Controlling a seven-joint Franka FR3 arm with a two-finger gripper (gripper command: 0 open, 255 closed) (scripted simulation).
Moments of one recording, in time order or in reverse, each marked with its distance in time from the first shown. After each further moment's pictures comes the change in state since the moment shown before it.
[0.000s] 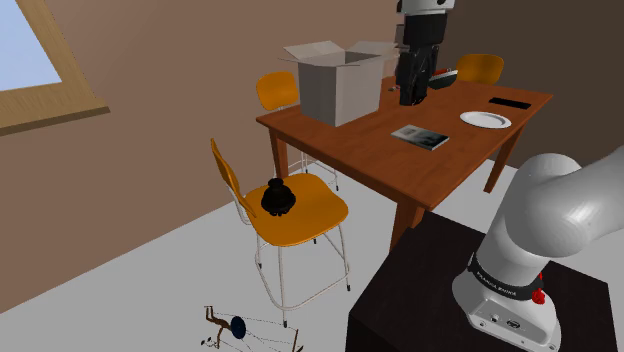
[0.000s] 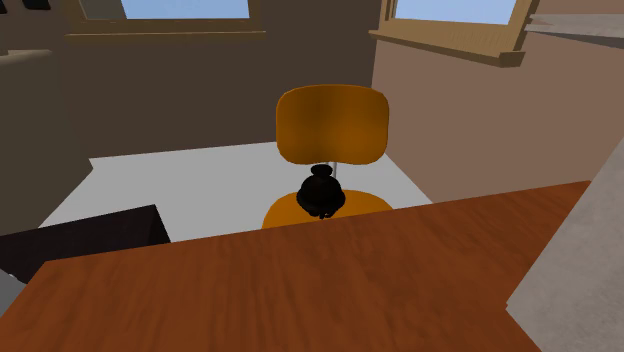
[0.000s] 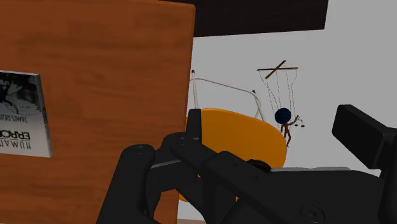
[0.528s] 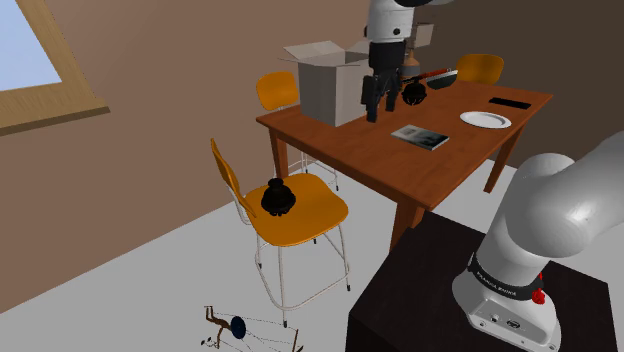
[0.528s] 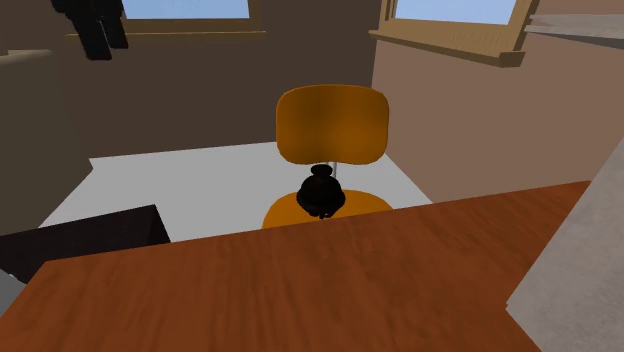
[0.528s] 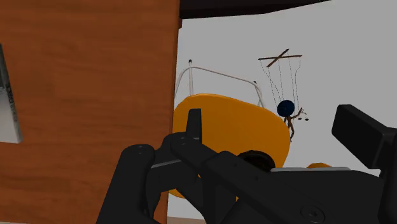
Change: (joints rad) arm 0.016 0.163 0.032 -0.018 0.020 0.180 0.041
